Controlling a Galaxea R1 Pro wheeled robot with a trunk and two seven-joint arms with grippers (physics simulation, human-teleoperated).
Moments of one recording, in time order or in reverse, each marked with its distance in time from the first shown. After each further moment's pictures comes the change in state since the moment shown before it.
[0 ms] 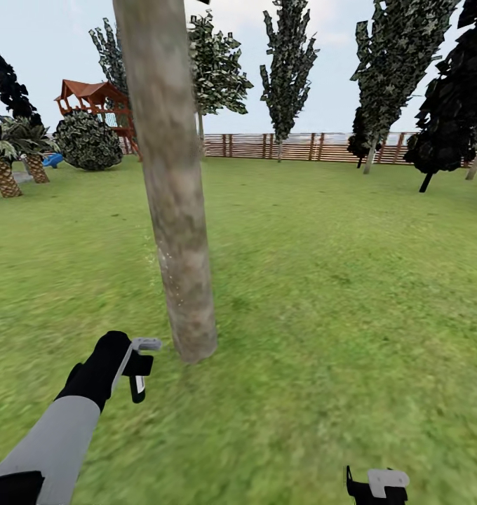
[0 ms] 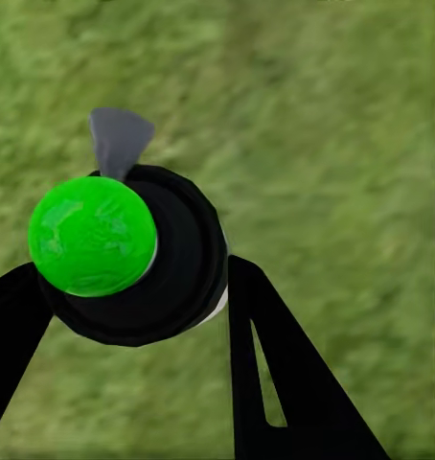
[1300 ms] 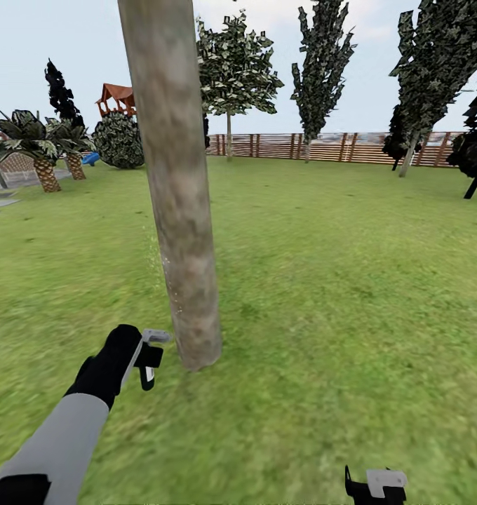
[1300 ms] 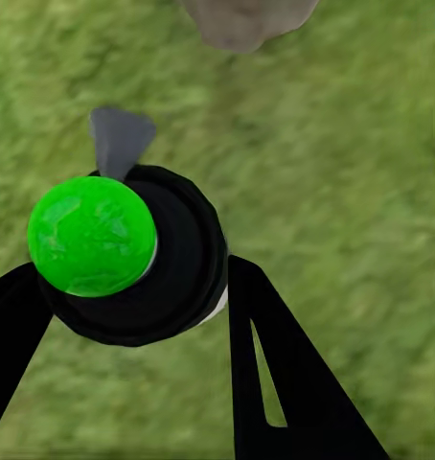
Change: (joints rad) left arm -0.002 -0.030 -0.074 -0.069 -0.001 0.004 0.002; right arm 0.000 0.005 0.000 0.000 0.001 0.000 0.001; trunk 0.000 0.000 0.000
